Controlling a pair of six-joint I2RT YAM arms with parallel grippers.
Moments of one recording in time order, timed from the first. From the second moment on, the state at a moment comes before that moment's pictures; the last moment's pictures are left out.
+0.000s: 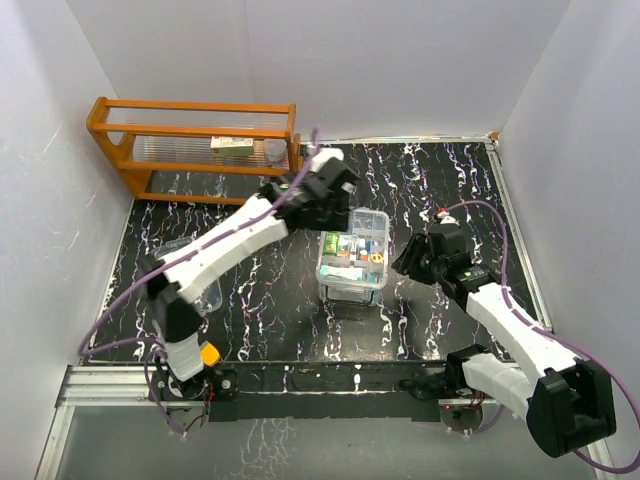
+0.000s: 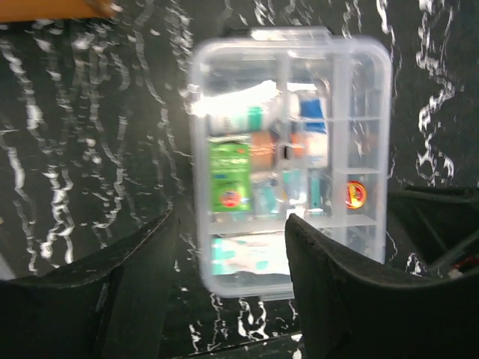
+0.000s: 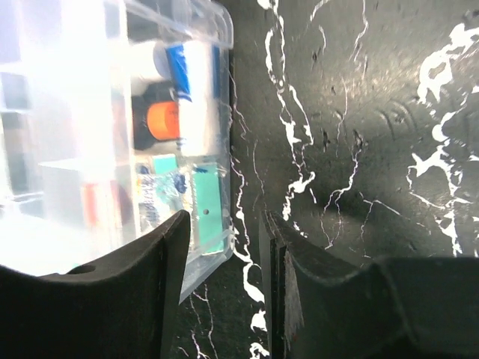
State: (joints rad) left arm -0.95 1.87 1.95 -1.09 -0.41 -0.66; right arm 0.30 0.99 0.57 -0.36 -0.07 0.63
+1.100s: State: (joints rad) left arm -0.30 1.50 0.84 -0.65 -0.38 -0.74; right arm 0.30 1.01 0.86 -0.43 -0.02 0.59
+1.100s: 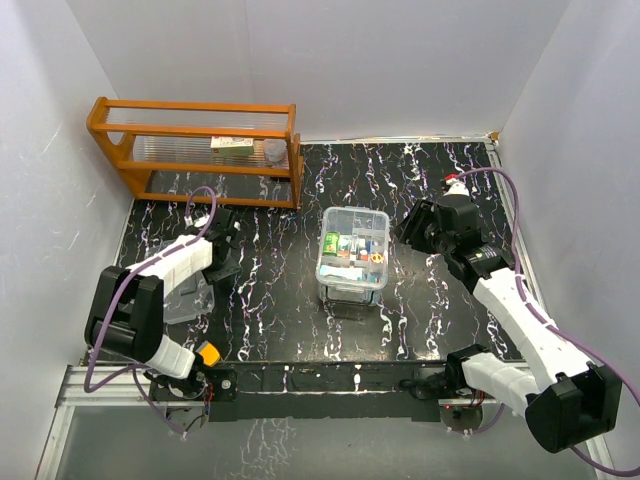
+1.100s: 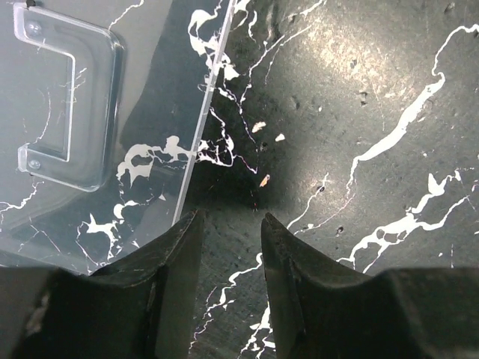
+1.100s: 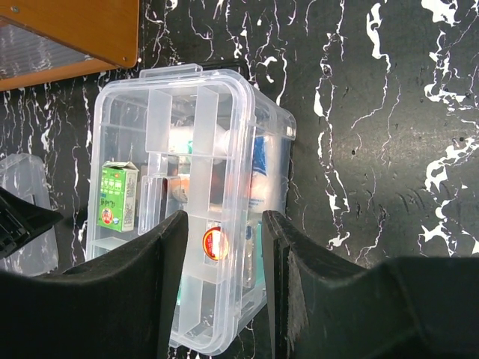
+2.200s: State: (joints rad) left arm -0.22 1.43 0.72 -0.53 -0.41 -0.70; right arm 0.30 0.99 0.85 -0.43 -0.02 0.61
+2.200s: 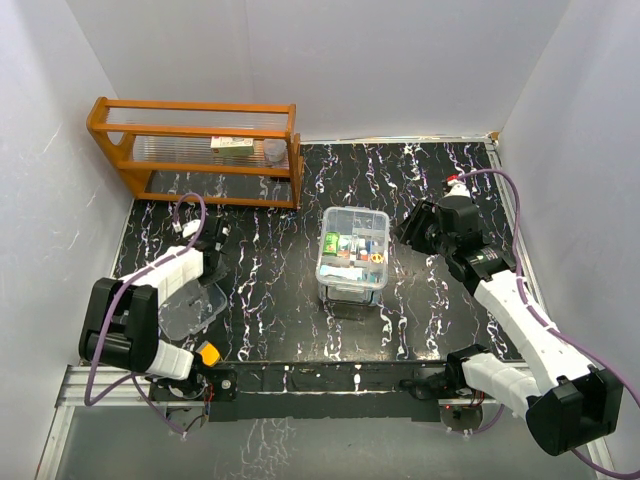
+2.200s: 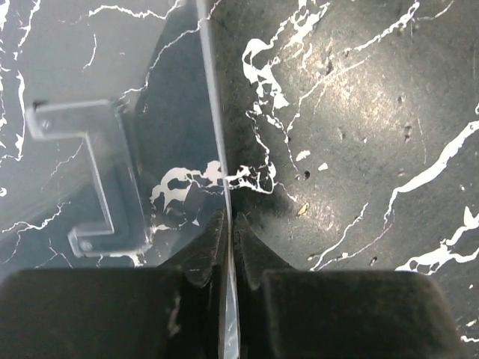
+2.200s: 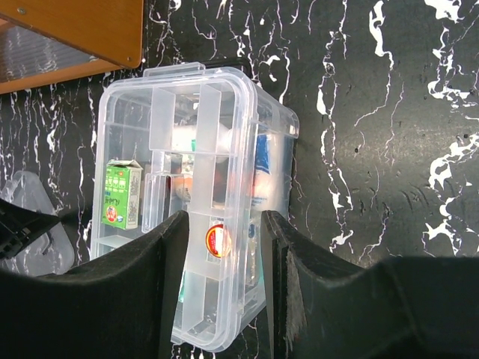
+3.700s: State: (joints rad) left arm -0.22 1.00 0.98 -0.56 1.01 -0.41; right arm 0.30 0.91 0.77 -0.22 -0.23 0.66
